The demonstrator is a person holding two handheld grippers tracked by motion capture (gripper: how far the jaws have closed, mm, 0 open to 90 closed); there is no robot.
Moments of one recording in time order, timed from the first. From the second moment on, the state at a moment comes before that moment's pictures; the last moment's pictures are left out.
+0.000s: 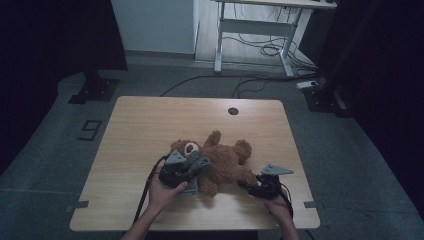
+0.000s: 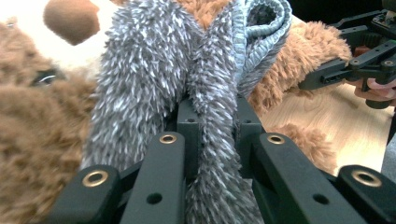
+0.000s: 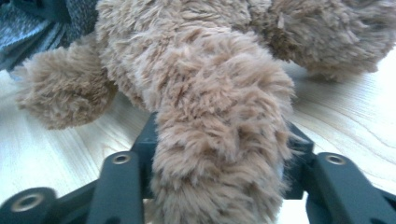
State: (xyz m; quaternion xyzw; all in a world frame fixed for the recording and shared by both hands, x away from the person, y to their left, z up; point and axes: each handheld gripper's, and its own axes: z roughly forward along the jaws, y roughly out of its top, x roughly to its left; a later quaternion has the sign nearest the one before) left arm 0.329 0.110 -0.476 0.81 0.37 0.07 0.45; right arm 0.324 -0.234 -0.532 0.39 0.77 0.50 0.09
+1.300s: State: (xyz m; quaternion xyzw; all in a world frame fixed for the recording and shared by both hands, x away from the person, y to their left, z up) left arm 0.341 0.093 -0.443 0.81 0.35 0.15 0.44; right arm 0.326 -0.239 -0.535 0.38 0.78 0.49 0.09
